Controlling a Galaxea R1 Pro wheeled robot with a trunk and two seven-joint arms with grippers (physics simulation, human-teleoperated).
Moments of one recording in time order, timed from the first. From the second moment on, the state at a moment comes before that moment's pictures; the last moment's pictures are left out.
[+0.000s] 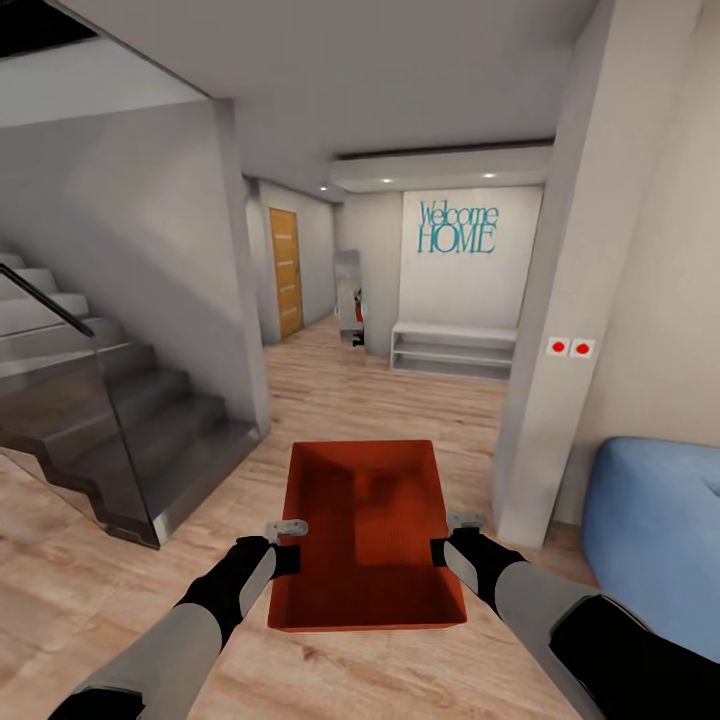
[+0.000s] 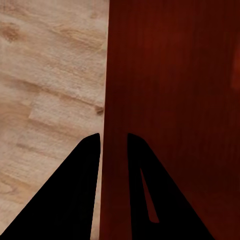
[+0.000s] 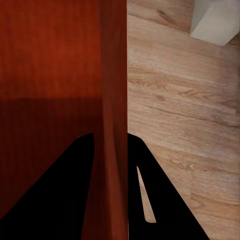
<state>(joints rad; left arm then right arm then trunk) -0.72 -0.10 -0.07 -0.45 0.19 0.50 0.15 -0.92 0.08 0.57 -0.08 -0.56 0.31 -0.24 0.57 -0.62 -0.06</state>
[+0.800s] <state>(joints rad) -0.72 -0.10 -0.07 -0.45 0.19 0.50 0.15 -0.92 0.08 0.57 -0.08 -0.57 0.31 -0.24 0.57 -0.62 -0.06</state>
